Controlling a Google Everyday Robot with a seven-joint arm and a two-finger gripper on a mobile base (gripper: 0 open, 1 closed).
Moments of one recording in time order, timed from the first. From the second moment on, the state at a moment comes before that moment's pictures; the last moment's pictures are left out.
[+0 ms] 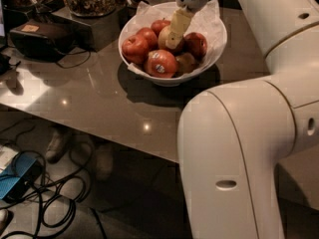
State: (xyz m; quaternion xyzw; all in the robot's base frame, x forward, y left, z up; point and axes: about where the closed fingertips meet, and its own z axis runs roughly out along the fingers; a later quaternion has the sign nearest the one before) arm 0.706 -0.066 0.948 -0.56 0.81 0.05 0.17
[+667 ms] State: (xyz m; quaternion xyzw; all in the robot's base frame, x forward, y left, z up) arm 0.714 -0.060 0.930 -0.56 0.81 0.06 0.15
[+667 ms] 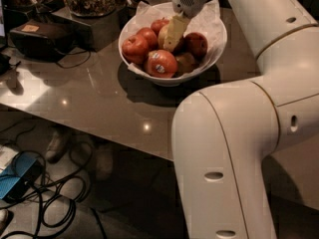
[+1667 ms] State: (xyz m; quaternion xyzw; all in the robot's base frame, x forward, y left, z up) arm 0.719 -0.062 0.938 -0.56 0.81 0.06 0.18
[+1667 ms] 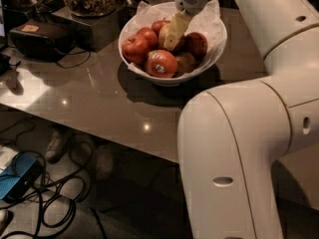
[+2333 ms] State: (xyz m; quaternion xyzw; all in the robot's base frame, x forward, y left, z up) arm 0.674 -0.081 0.998 -0.55 0.79 0.10 0.25
